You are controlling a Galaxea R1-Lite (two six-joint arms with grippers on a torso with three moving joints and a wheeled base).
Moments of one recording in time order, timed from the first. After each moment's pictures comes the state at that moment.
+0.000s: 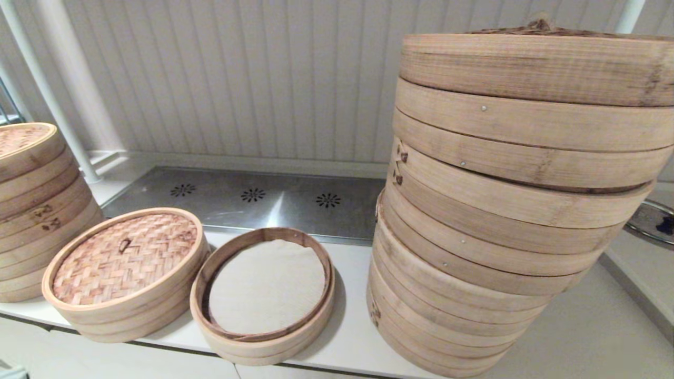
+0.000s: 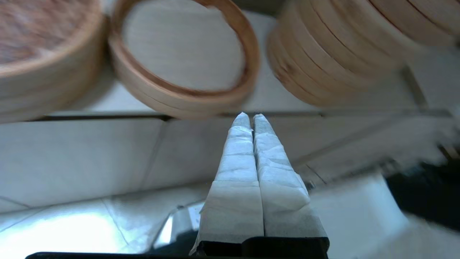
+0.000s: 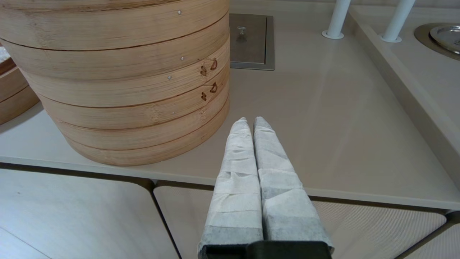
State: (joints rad) left arm 0.21 0.64 -0.82 0.70 -0.72 -0.03; right arm 0.01 0.01 0.00 0.00 0.00 0.02
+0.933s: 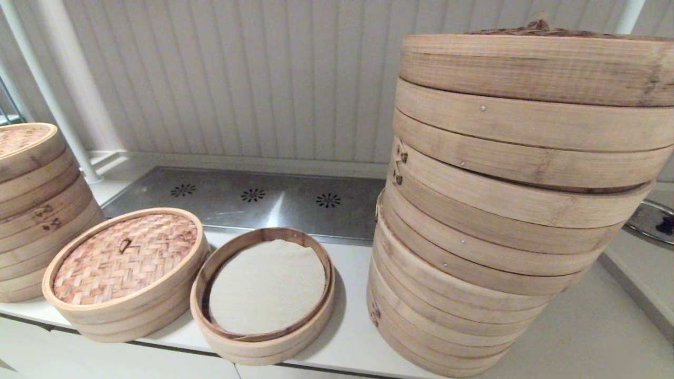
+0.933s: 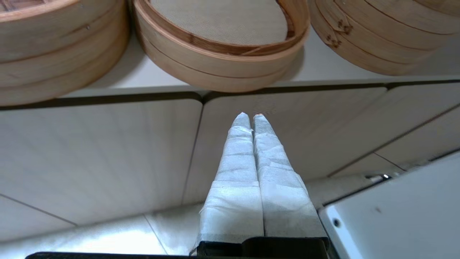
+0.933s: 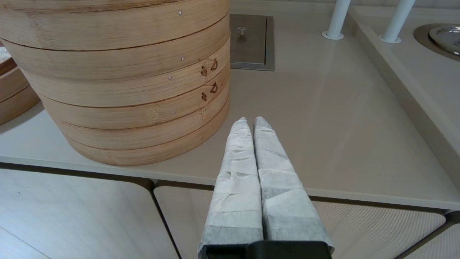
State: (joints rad) left arm 0.08 0.33 -0.23 0.25 -0.51 -0.02; right arm 0.01 0.01 0.00 0.00 0.00 0.02
